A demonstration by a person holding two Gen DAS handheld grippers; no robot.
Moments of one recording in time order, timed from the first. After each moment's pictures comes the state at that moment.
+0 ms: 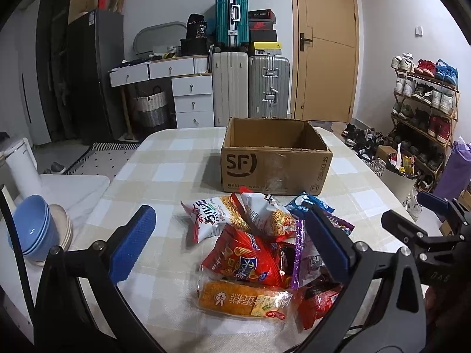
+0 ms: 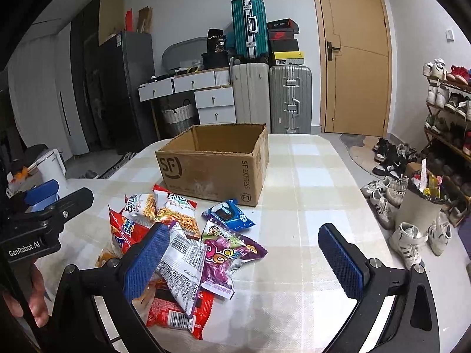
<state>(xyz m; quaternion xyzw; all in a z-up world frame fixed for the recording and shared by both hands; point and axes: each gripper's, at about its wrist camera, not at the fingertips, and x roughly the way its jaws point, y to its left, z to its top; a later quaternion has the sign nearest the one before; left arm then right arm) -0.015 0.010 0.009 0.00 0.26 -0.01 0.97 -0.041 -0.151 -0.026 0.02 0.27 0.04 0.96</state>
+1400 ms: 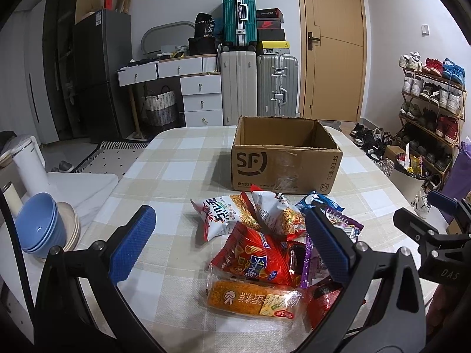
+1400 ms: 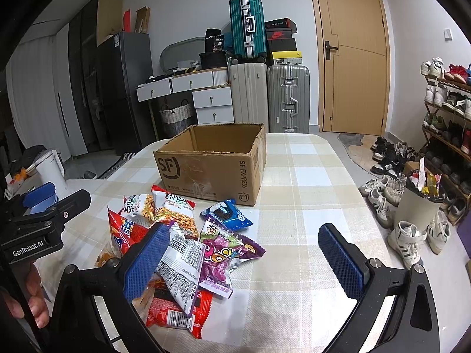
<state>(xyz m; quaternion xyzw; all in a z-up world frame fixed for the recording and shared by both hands) -0.014 0.010 0.005 0.01 0.26 0.01 0.97 -0.043 -0.153 -0.023 0.02 0.27 0.04 0.96</state>
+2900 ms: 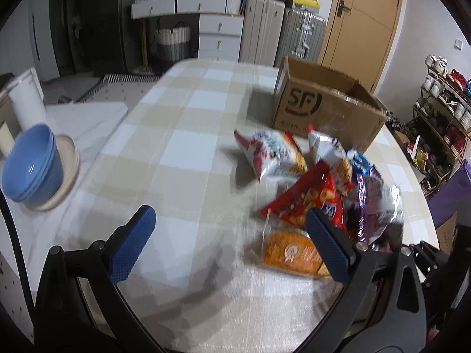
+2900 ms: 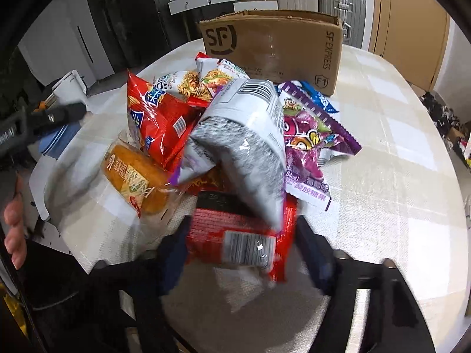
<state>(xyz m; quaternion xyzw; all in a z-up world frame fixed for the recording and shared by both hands) 0.005 0.093 -0.051 -0.07 0.41 0.03 0.91 -0.026 -0.085 -0.125 -0.01 0.47 0.14 0.87</state>
